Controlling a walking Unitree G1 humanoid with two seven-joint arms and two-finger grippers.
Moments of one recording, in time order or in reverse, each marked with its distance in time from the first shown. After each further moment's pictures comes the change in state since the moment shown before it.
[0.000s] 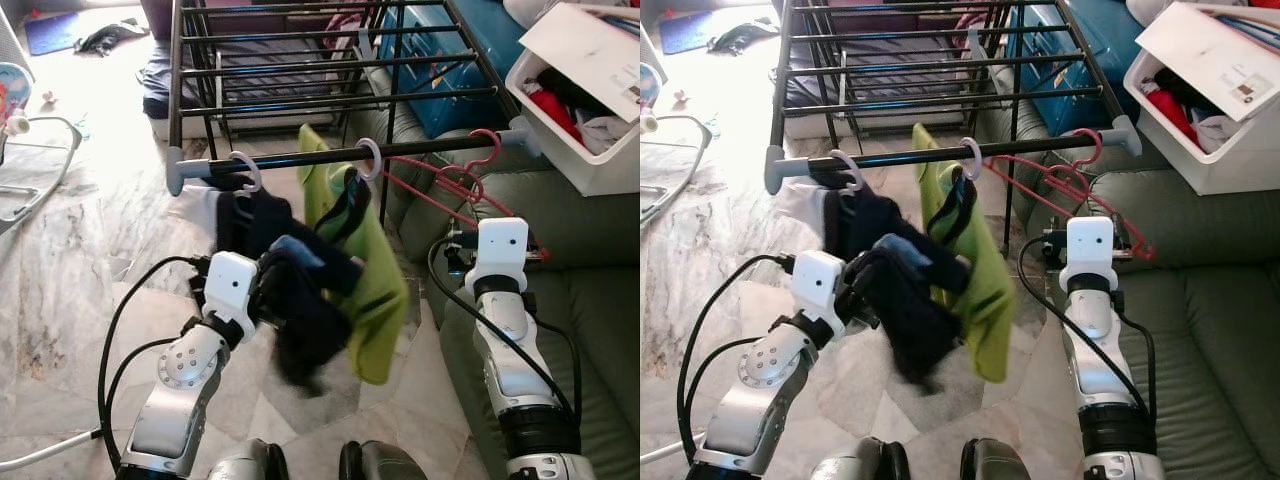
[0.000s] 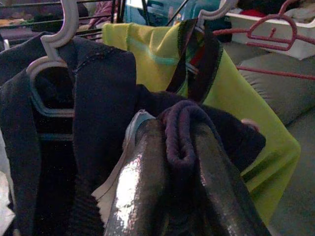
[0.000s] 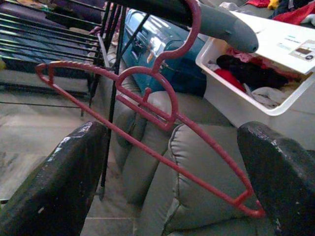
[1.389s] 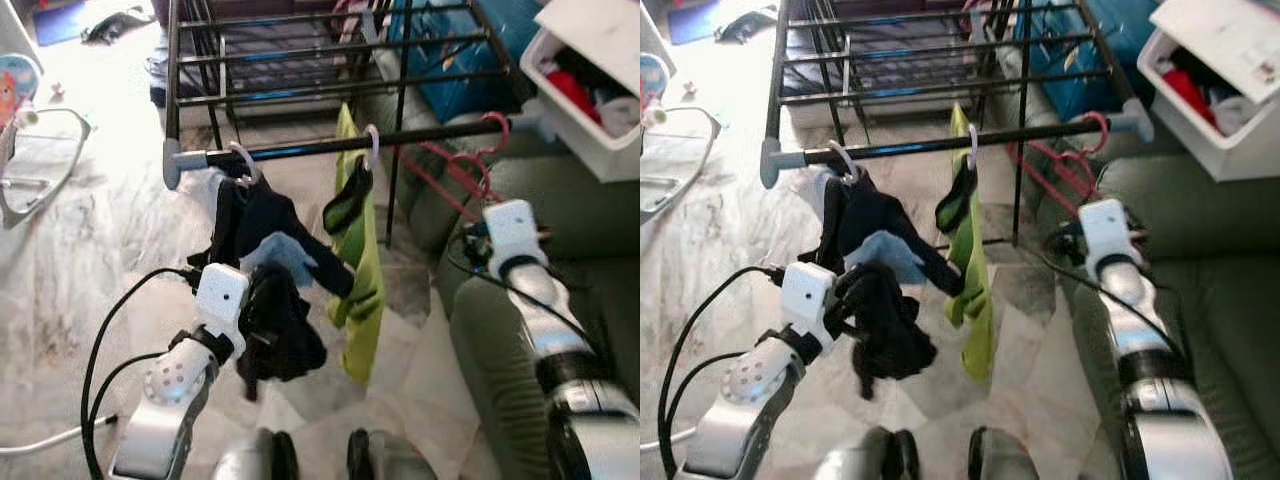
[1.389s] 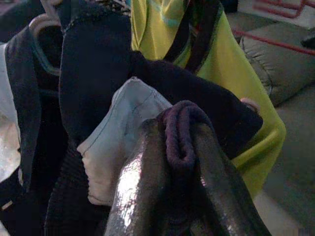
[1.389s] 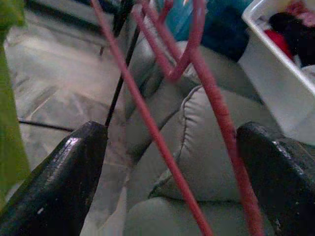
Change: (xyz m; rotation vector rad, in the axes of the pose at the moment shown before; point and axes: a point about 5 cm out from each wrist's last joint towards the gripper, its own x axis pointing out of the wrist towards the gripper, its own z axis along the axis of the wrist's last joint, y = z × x) left arm -0.020 0.001 -0.001 0.005 0.053 -0.011; right arm 0.052 -0.034 -0.016 -0.211 0.176 0.166
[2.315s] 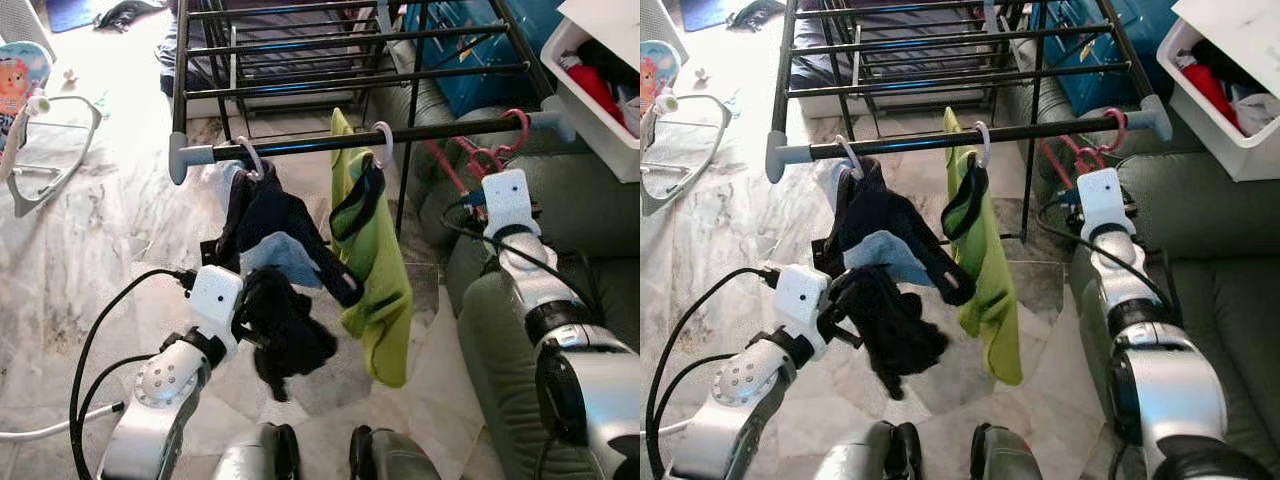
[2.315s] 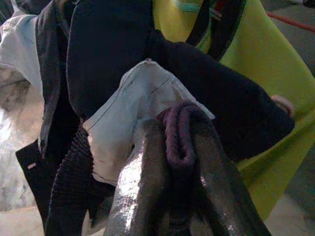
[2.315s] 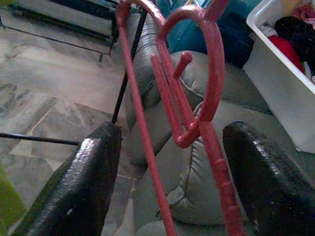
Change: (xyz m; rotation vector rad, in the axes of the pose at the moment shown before) left arm -0.005 0.005 -0.001 0.011 0.045 0.008; right arm 0.022 -0.004 0.027 0.060 -0.003 -0.054
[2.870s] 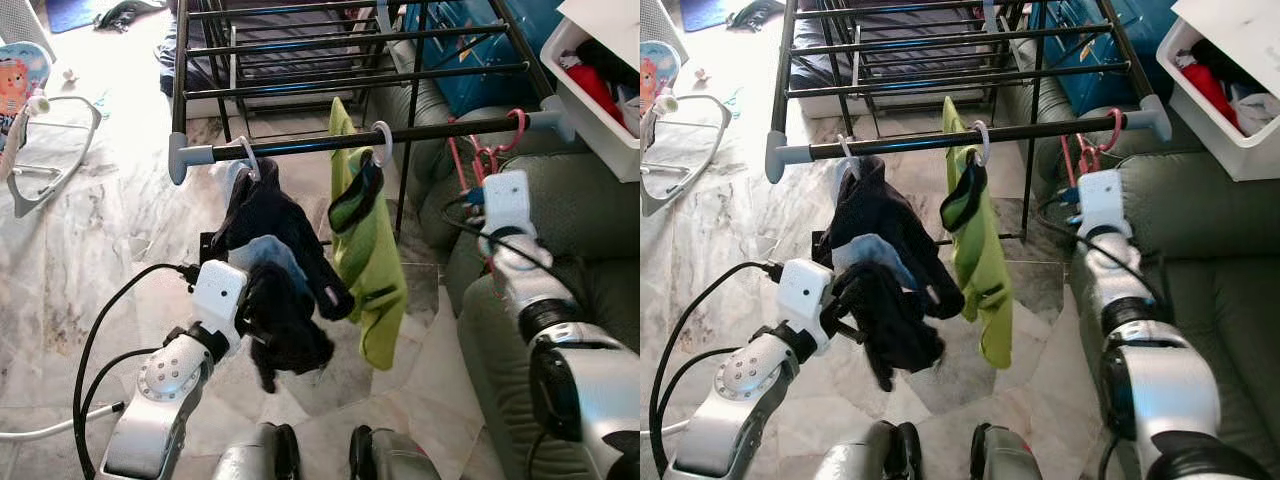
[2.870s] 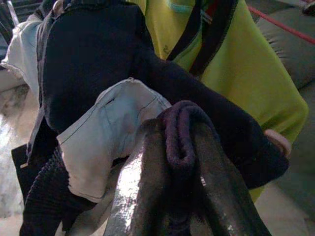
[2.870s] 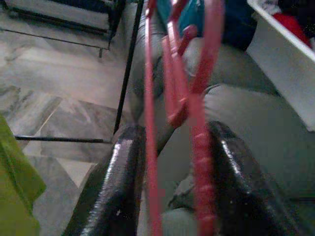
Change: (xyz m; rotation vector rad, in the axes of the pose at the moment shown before) left arm 0.004 -0.001 0.005 0.011 -0.010 -0.011; right arm -0.001 0.010 -0.008 0.074 0.047 -0.018
